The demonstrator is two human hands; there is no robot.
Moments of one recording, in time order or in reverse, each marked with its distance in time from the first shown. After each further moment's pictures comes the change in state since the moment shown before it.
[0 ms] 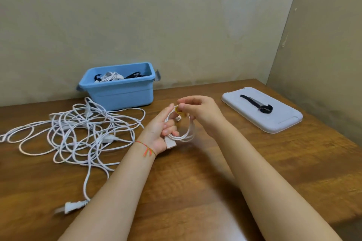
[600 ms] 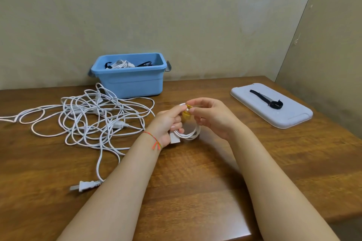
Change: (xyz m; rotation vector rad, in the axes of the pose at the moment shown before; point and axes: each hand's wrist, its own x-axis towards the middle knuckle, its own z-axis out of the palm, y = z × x) left_hand -0.010 -0.006 -0.018 0.311 0.066 0.164; right_hand -0.021 0.018 0.008 0.166 -0.160 0.097
